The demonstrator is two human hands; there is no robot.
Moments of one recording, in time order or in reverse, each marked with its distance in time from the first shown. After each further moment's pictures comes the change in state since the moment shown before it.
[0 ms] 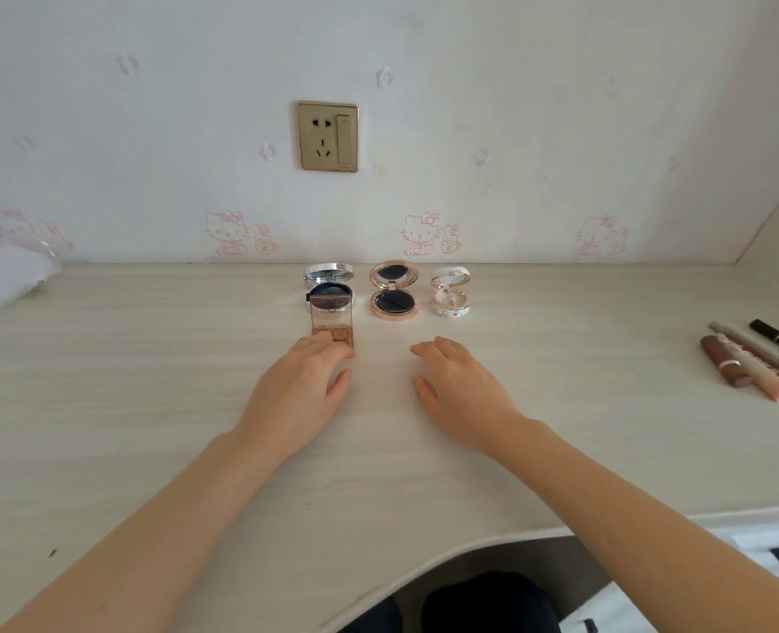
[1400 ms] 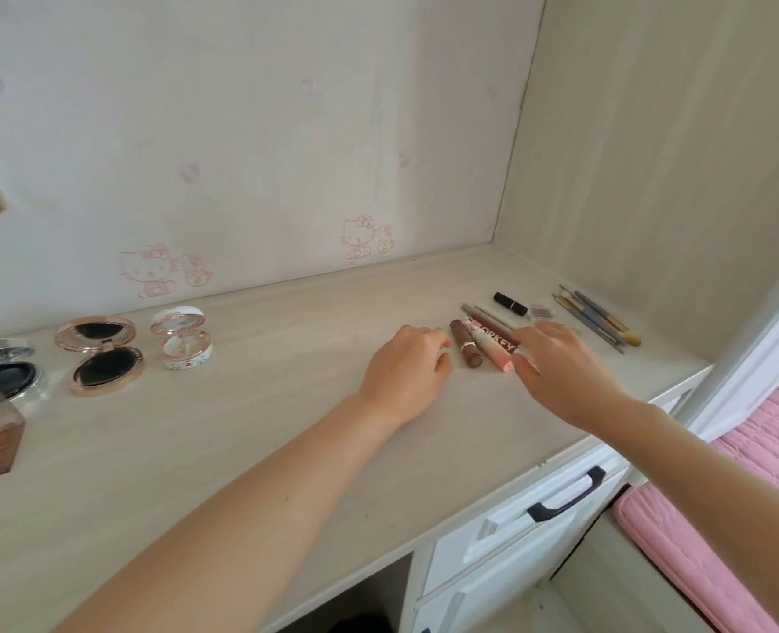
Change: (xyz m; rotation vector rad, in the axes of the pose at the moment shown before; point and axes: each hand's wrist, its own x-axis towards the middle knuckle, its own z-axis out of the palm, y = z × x) left_hand 0.130 0.322 0.192 -0.274 -0.276 0.376; right_hand -0.164 0.299 -0.142 -0.253 0.220 0.518
